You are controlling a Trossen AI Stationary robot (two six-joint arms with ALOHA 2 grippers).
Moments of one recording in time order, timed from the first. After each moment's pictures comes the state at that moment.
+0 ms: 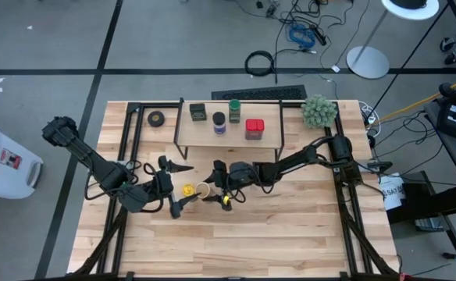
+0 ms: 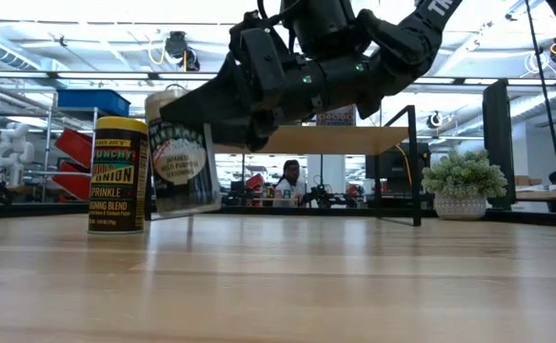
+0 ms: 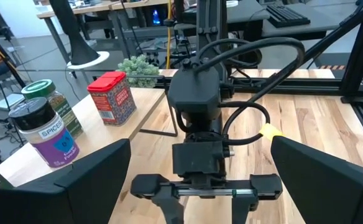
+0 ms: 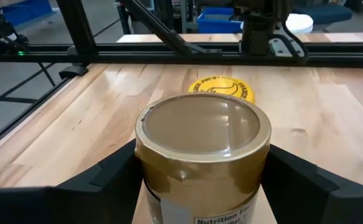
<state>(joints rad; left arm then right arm) -0.65 1.12 0.92 -0.17 -0.92 -0.20 0.08 2.06 1.14 0.62 -0.12 0.06</state>
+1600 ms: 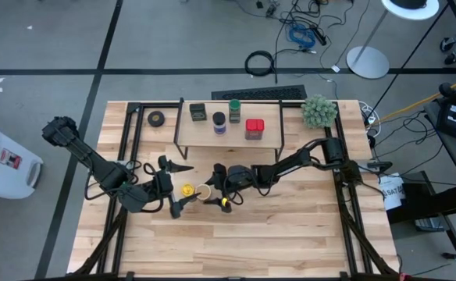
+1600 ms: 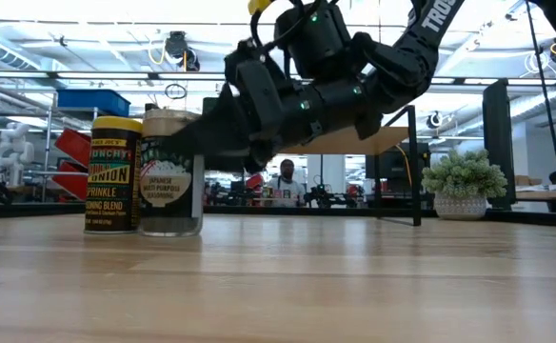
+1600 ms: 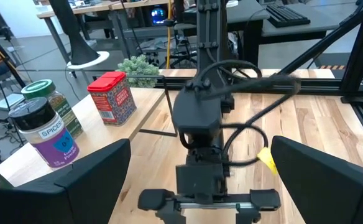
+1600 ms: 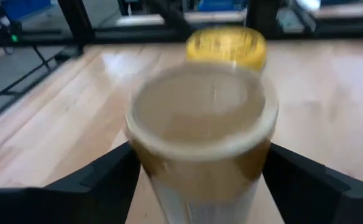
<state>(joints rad) -0.65 1.12 0.92 -0.17 -0.92 -0.20 0.08 2.13 1.14 0.65 -0.13 0.08</state>
